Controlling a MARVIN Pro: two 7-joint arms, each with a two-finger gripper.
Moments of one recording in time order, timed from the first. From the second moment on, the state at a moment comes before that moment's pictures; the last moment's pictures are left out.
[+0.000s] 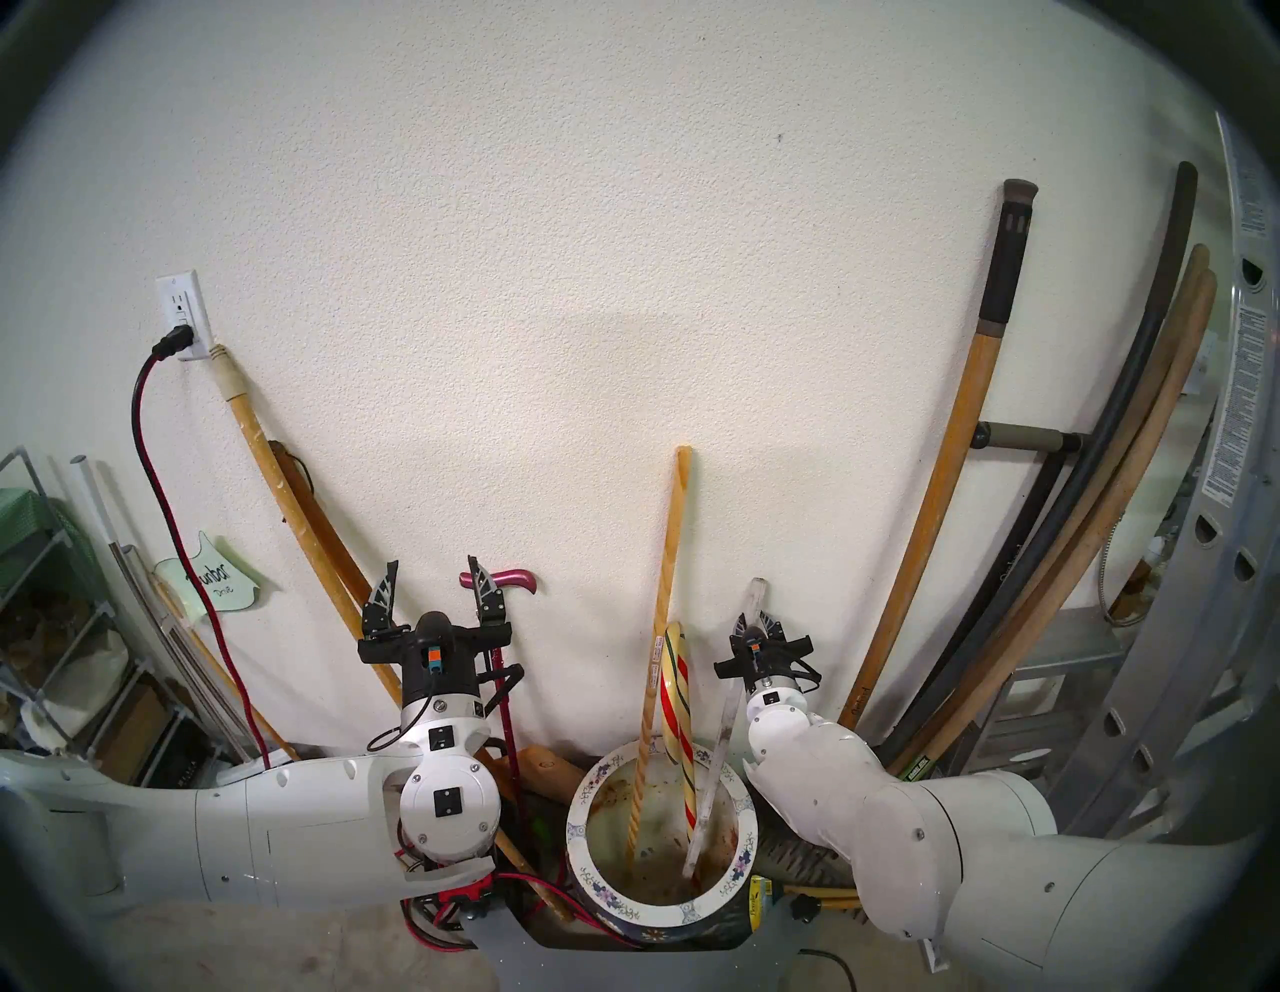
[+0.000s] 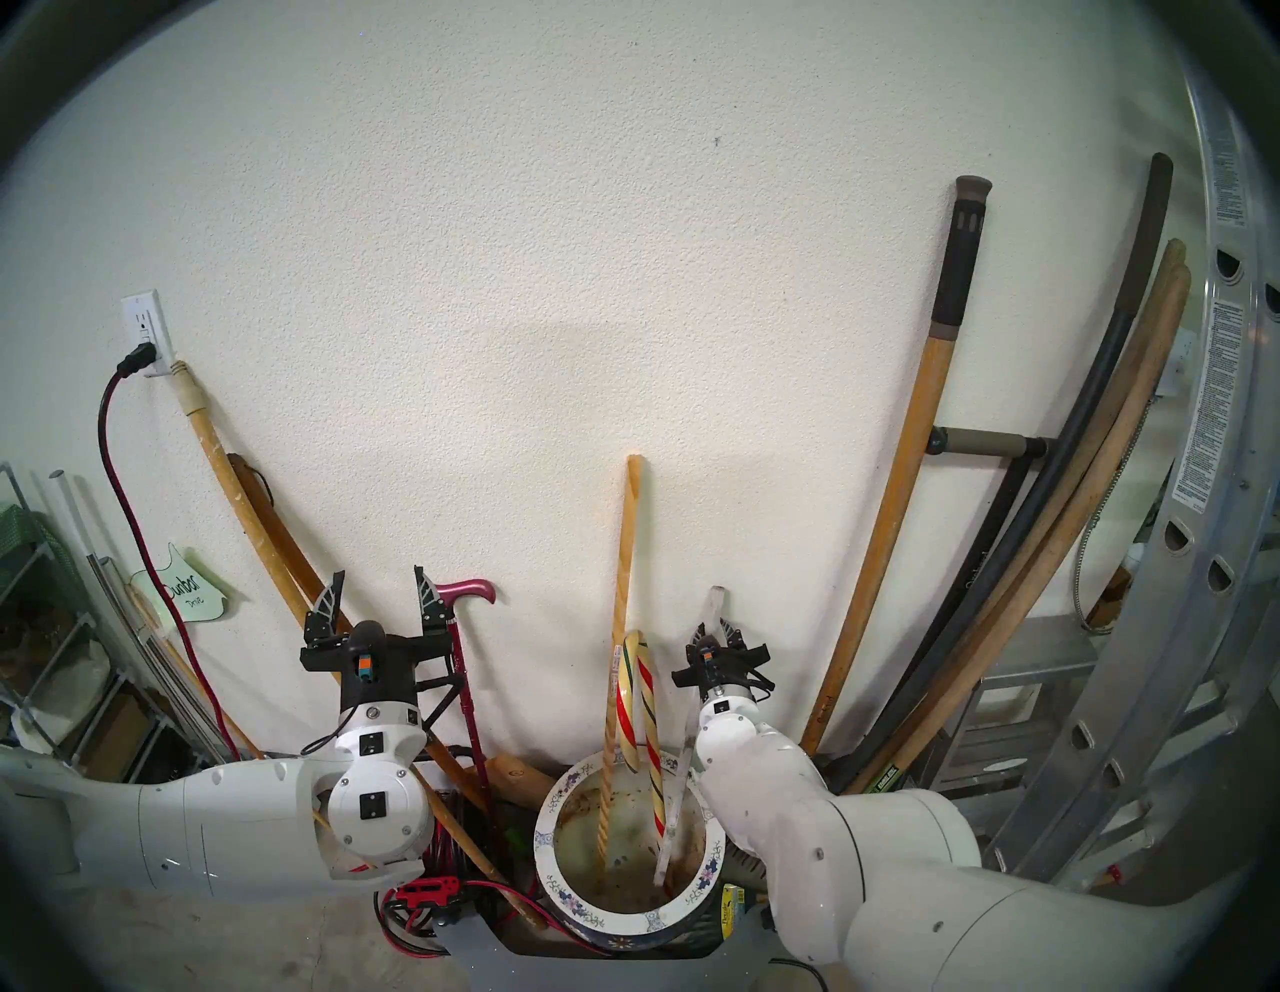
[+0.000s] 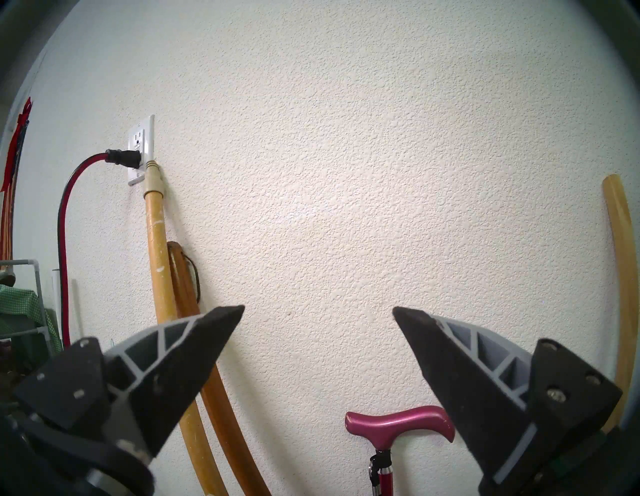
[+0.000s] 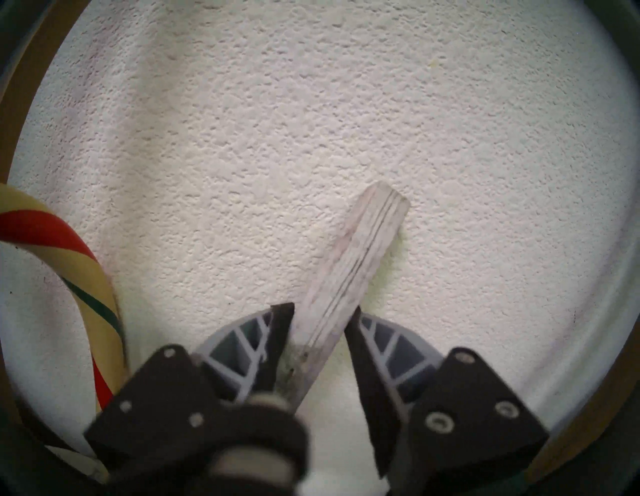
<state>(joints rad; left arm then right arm) 1.09 -0.69 -0.23 -1.79 -0.43 -0.34 1.48 -0.95 -1.61 1.59 -0.15 -0.59 -0.58 -0.40</state>
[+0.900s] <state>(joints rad) 1.09 -0.69 -0.23 -1.79 -0.43 -0.34 1.48 -1.04 -1.57 1.57 -0.25 -0.63 -0.90 -0.41</state>
